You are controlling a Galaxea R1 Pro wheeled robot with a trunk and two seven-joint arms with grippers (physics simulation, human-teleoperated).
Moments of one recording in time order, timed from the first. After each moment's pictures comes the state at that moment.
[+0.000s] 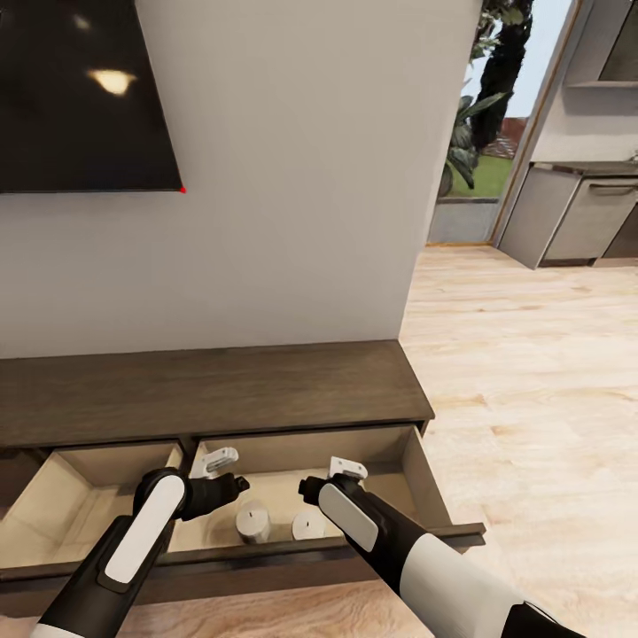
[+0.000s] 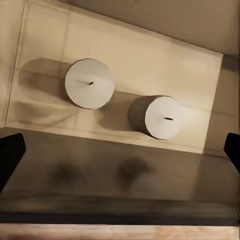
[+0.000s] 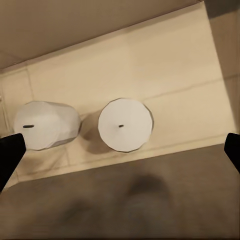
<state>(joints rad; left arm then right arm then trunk) -0.42 0.12 -0.20 -1.36 1.04 0.90 0.68 -0.74 0.17 0.86 -0.69 -1.19 0.31 -0.69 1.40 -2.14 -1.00</state>
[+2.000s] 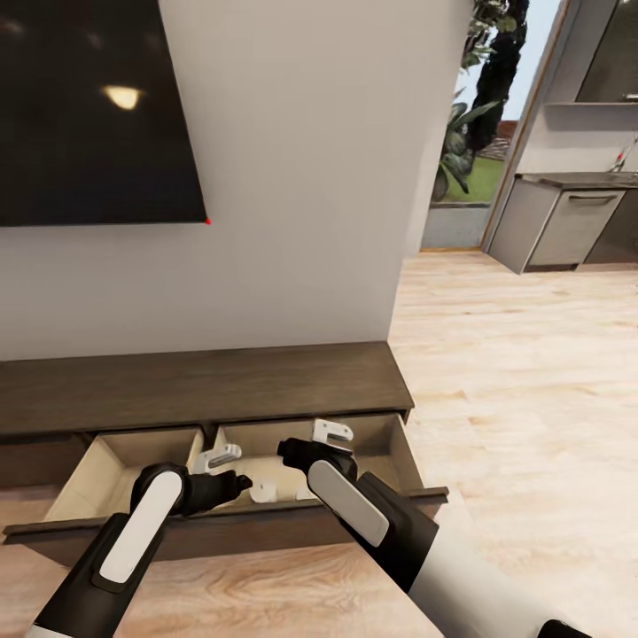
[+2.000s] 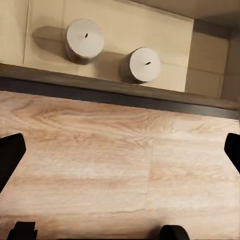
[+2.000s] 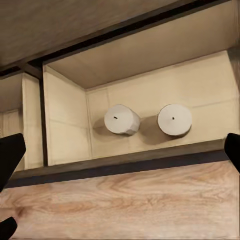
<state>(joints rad) -0.42 0.12 -0.20 -1.42 1.05 0.98 0.68 -0.74 0.14 0.86 -1.12 -1.20 0.35 -0.87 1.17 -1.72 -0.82</state>
